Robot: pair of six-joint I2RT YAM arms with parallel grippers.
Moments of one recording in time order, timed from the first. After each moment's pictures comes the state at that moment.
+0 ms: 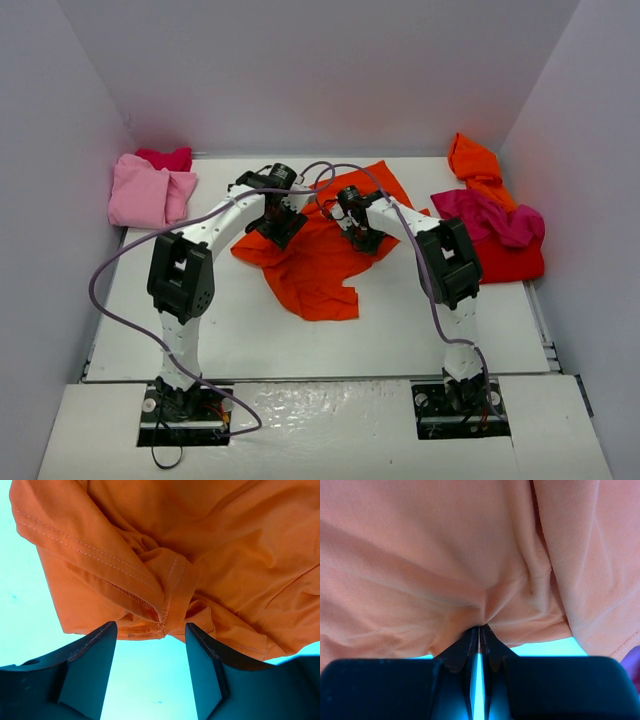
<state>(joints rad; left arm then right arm) -0.46 2.00 1.76 -1.01 0.04 0.21 0.50 2.14 1.57 -0.79 0.19 -0.35</state>
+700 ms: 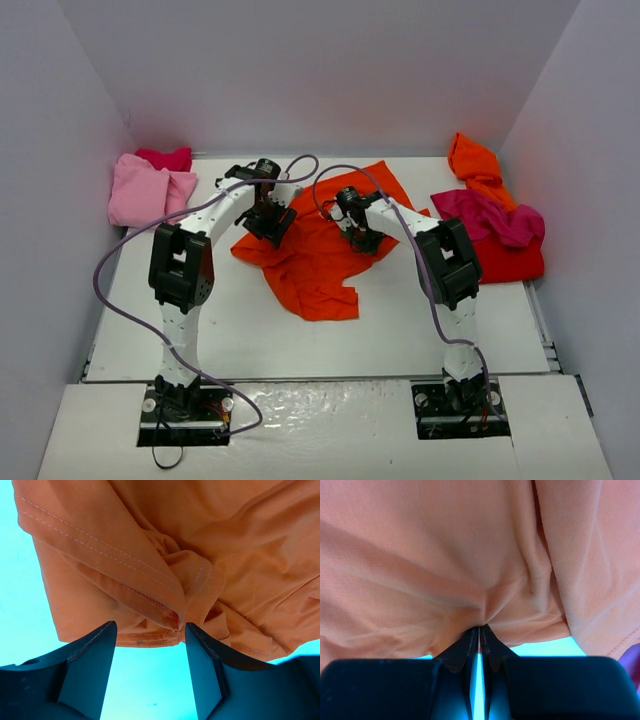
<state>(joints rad) -0.37 2.08 1.82 -1.05 0.16 0.20 0.50 2.14 1.57 -0.78 0.20 -0.36</state>
